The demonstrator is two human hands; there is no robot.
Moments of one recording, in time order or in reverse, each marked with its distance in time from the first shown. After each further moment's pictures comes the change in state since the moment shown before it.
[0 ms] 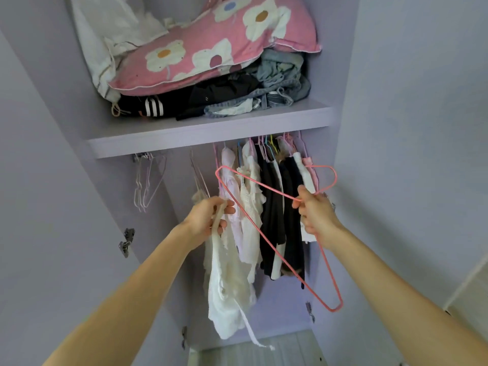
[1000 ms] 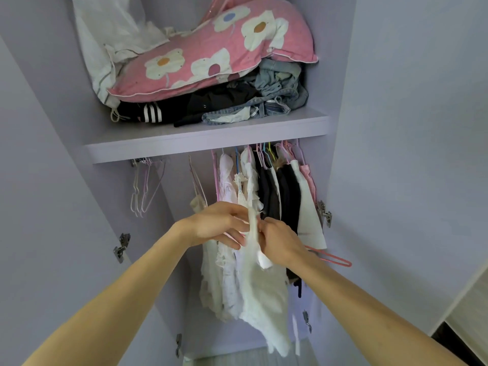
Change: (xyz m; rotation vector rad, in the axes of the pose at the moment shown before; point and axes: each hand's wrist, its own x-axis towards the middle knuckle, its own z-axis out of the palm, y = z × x) left_hand -0.034 0.040 0.038 0.561 -0.382 0.121; right_hand 0.005 0.037 0.036 -1.115 -0.229 -0.620
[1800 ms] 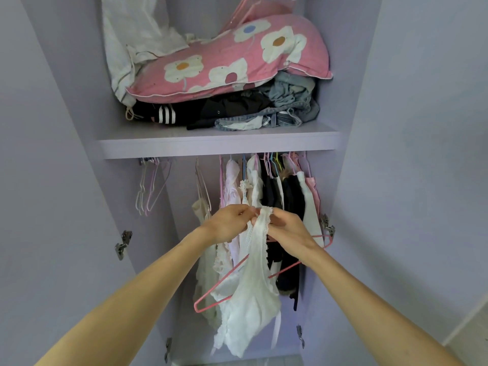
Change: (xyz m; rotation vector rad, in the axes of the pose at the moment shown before) left_hand 0.019 -0.012 0.001 0.264 0.284 0.066; right_hand 0.009 -0.010 -0.033 0.961 -0.014 0.065
